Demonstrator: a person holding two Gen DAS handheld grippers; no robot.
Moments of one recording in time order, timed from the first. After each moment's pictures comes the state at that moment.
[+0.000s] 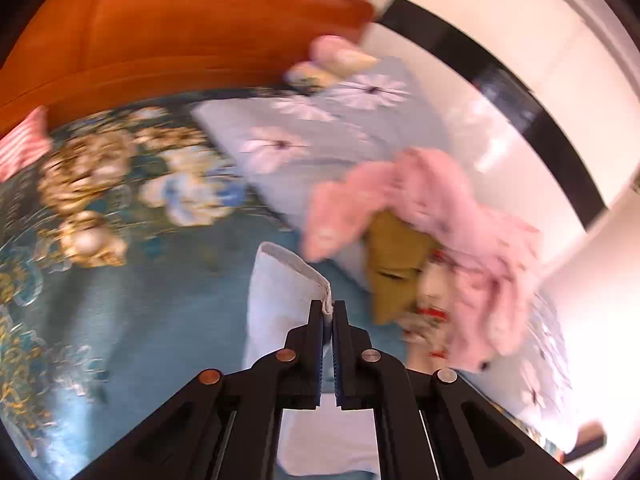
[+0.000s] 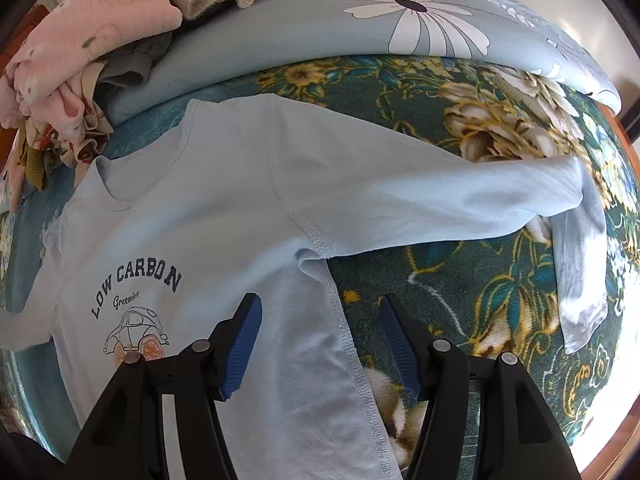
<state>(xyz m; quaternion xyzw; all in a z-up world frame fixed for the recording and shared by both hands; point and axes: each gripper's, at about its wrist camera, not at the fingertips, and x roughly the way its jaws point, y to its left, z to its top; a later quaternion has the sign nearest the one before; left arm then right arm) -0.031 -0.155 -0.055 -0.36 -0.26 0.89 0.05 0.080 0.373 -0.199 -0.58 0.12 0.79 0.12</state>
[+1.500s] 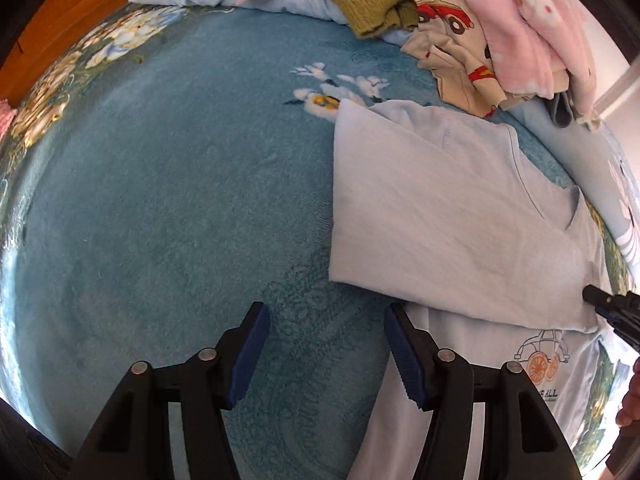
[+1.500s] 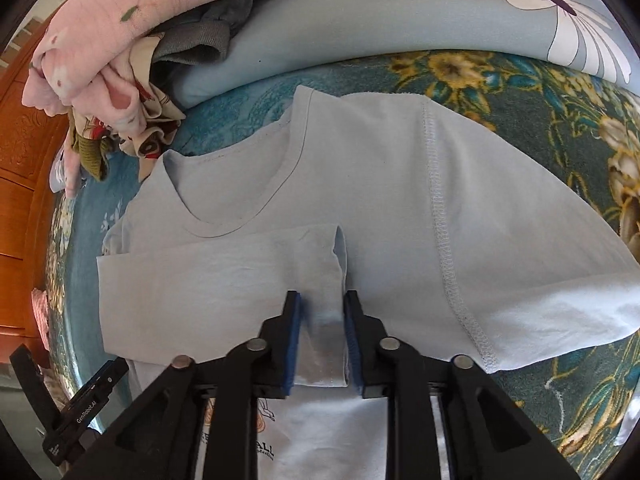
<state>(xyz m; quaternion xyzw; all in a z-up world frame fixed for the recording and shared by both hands) 0.038 -0.025 -0.223 -0.59 -0.13 0.80 -0.02 -0.010 0.339 -0.226 -0.61 0.18 0.77 -0.04</state>
